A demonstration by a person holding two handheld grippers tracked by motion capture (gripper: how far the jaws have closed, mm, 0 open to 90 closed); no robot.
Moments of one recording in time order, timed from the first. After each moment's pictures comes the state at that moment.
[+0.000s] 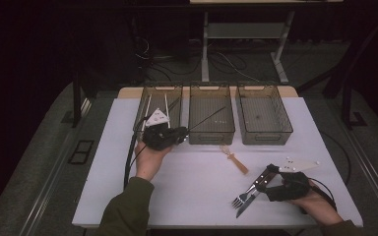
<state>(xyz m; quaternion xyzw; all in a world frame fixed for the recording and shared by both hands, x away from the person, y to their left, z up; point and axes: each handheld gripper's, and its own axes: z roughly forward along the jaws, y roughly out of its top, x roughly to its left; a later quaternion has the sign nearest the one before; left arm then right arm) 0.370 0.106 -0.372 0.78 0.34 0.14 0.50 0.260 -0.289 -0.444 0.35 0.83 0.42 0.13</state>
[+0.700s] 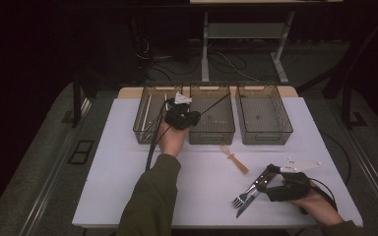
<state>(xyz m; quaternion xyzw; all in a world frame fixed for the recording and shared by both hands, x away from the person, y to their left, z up) 0.438 0.051 -0.384 0.79 0.40 0.17 0.44 0.259 -0.291 -0.442 0.35 0.82 0.43 0.12</state>
